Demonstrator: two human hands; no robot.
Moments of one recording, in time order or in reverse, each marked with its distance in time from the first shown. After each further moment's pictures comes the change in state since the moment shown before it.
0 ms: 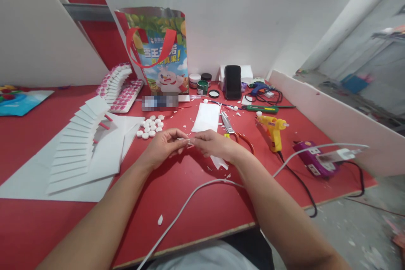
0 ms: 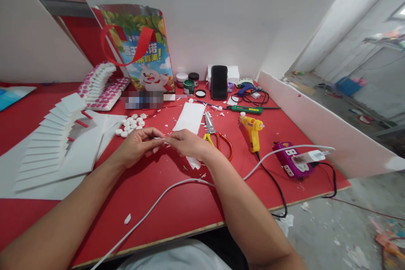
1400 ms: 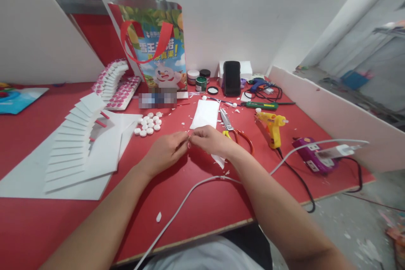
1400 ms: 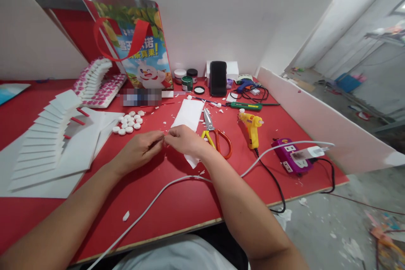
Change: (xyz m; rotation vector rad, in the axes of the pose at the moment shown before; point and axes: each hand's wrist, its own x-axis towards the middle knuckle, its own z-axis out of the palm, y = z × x) left_hand -0.010 0.006 0.008 0.822 -0.079 0.417; right_hand 0.000 -0.002 0.003 -0.132 0.117 -0.052
